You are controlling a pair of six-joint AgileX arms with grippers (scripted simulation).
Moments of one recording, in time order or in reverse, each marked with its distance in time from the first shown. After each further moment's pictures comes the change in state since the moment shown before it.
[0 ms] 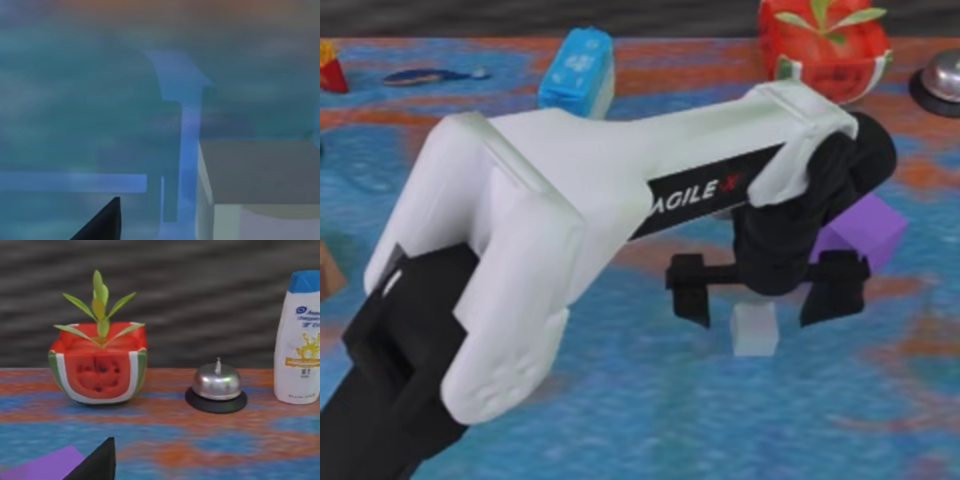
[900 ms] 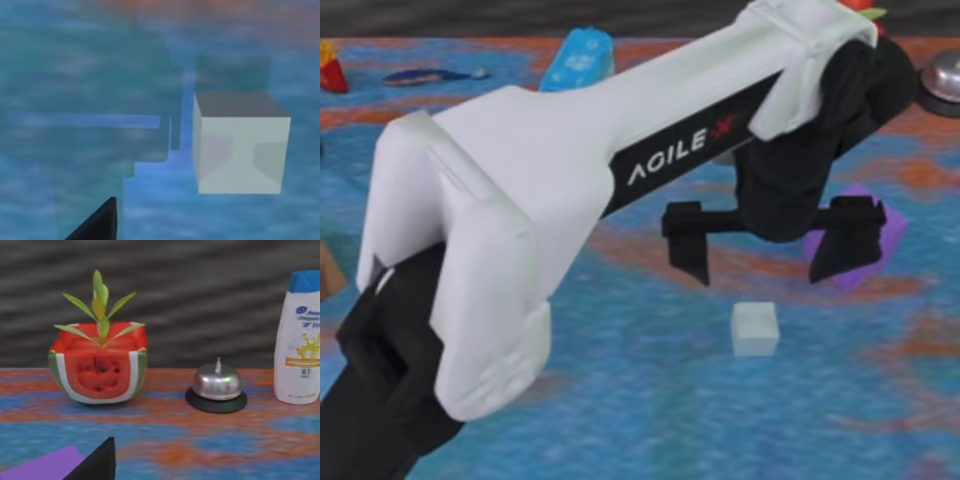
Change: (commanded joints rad) left arm 0.013 -0.009 0.253 -0.262 -0.001 0.006; right arm 0.000 0.000 0.000 0.000 0.000 0.000
